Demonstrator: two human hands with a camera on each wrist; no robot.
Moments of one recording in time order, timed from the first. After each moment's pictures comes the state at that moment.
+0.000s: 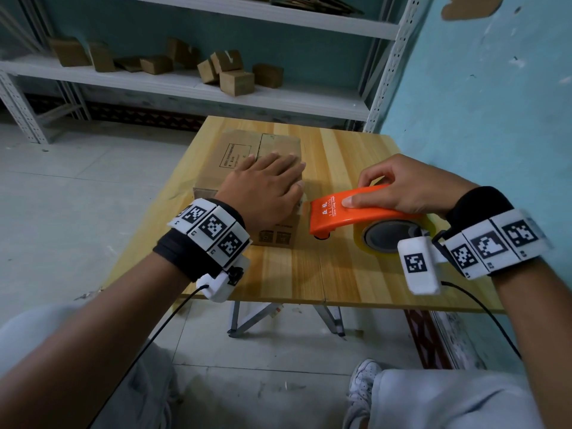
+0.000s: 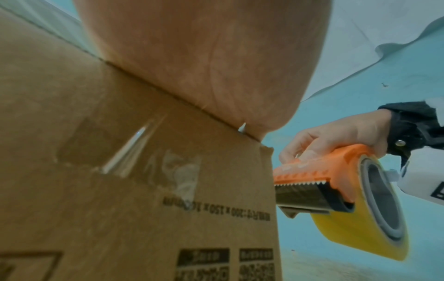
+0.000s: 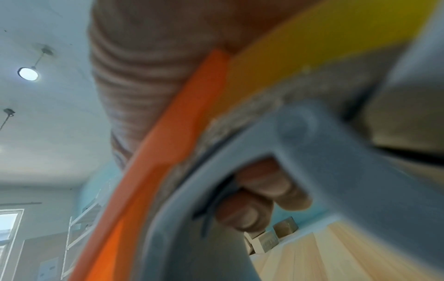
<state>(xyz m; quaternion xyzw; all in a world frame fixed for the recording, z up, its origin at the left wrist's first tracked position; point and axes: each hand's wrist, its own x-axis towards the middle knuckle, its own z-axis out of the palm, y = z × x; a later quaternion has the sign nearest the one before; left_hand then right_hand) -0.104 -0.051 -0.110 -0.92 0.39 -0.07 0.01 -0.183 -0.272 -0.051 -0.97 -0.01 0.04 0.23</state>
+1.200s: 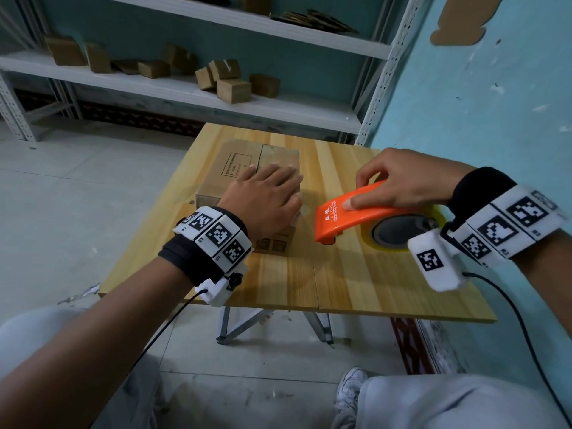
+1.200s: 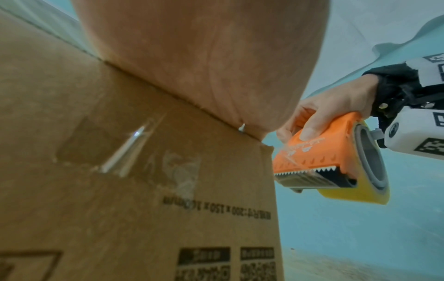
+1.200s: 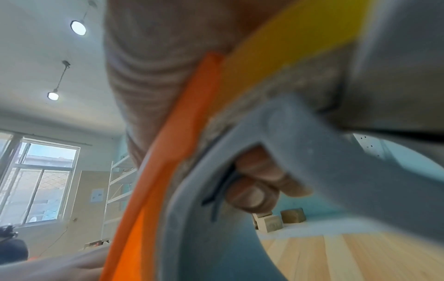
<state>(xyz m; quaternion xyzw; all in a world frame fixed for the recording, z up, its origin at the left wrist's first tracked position) -0.111 -0.052 -0.107 -0.92 0.38 -0.09 -0.04 -0.185 -0.253 -0.006 -1.00 -0.02 0.07 0.05</state>
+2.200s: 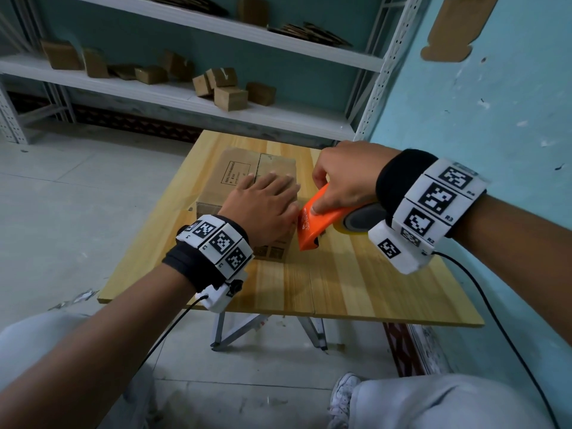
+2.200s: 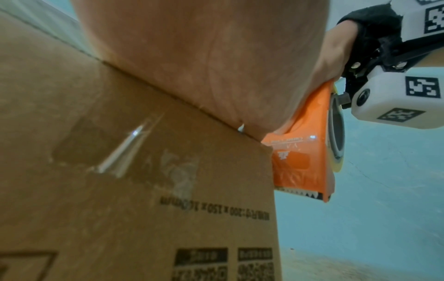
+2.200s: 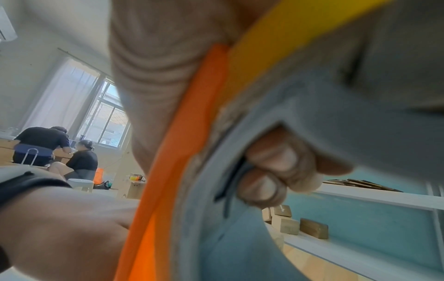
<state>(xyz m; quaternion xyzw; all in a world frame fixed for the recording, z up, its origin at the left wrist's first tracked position) -0.107 -0.051 -0.109 -0.91 0.40 -0.11 0.02 -0.159 -0.191 0.006 -0.99 -0.06 0.05 -0.15</state>
